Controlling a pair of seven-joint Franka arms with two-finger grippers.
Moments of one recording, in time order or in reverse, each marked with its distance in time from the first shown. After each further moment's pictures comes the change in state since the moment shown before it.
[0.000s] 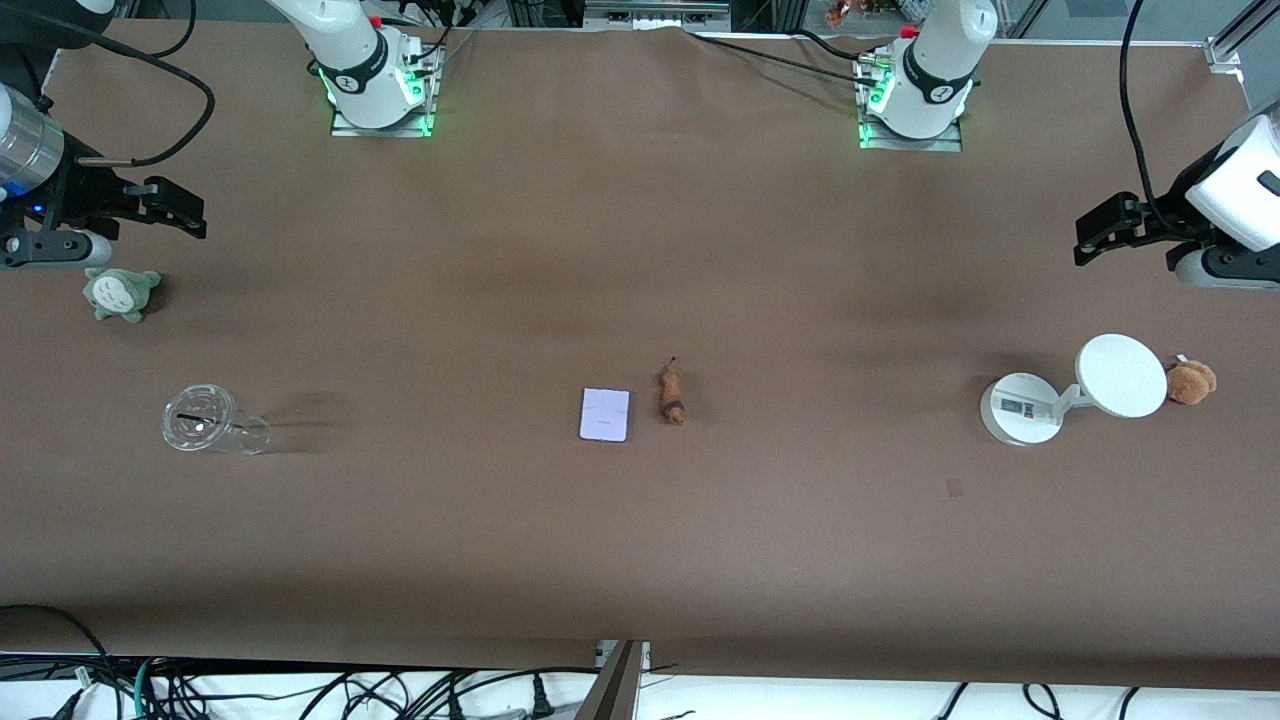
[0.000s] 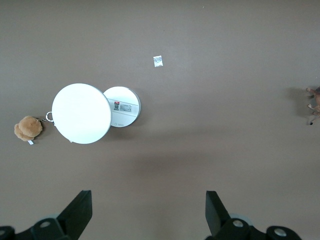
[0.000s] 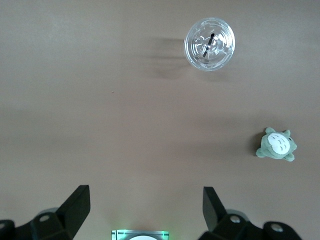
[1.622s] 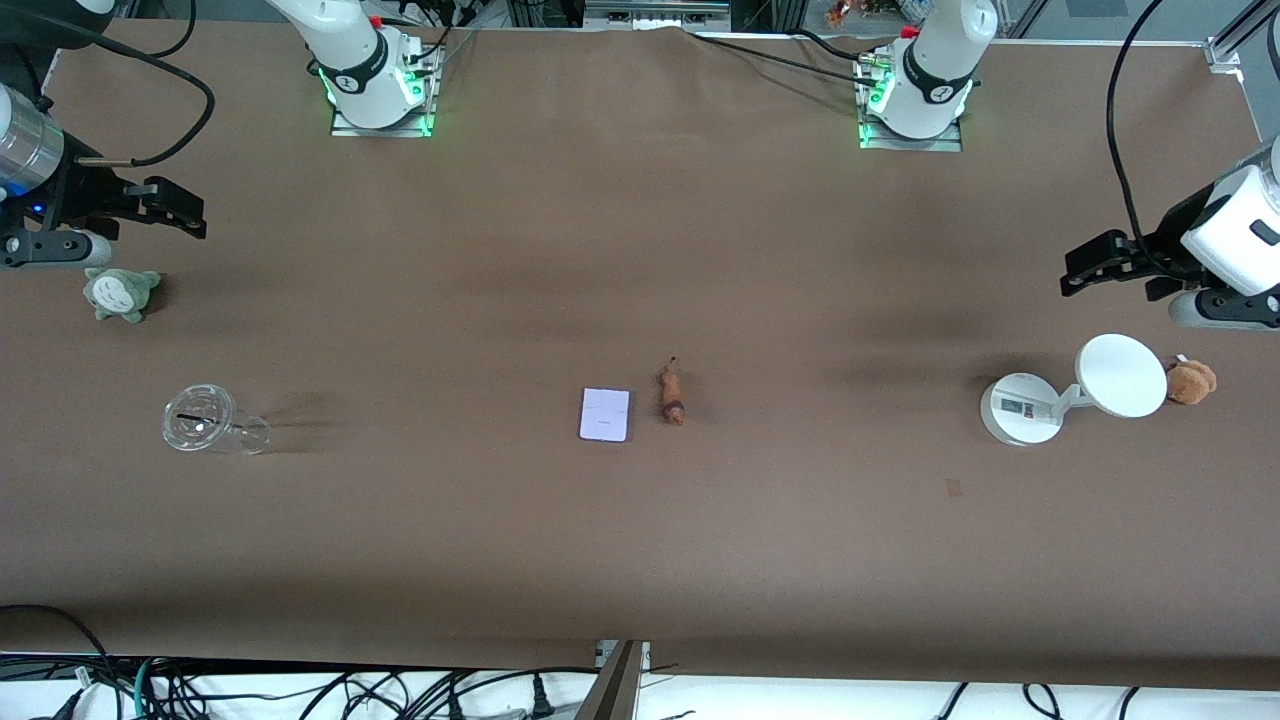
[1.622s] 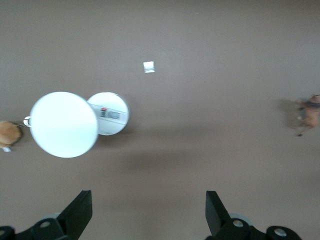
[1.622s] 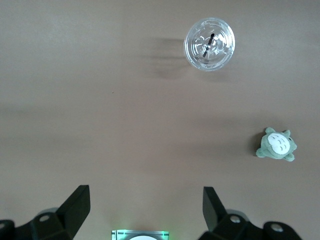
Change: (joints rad) left arm 0.023 0.057 0.001 -0.002 -0.088 0.056 -0.017; right arm 0.000 0.000 0.000 0.000 0.000 0.000 0.000
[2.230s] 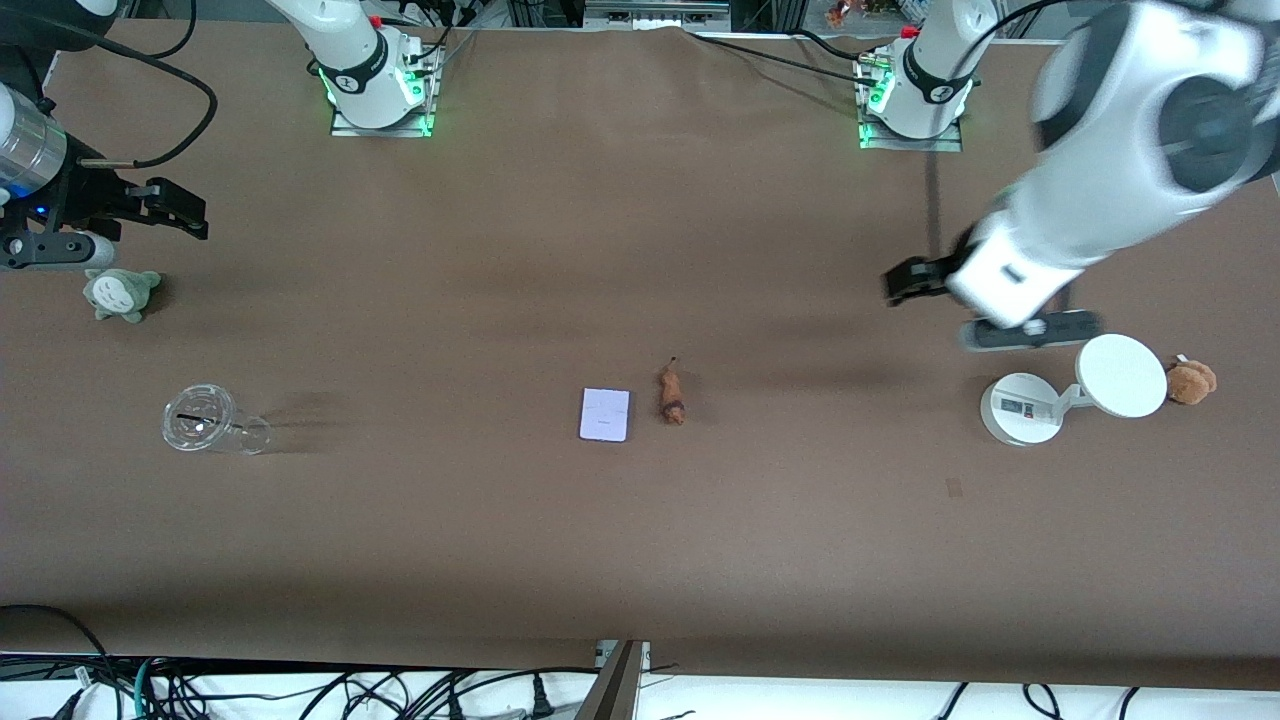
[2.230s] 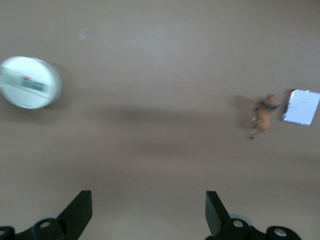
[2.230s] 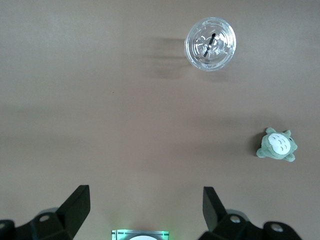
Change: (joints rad) left arm -0.301 0.143 -0.019 0.006 -0.033 0.085 -0.460; right arm 0.002 0.003 0.000 0.000 0.000 0.000 0.000
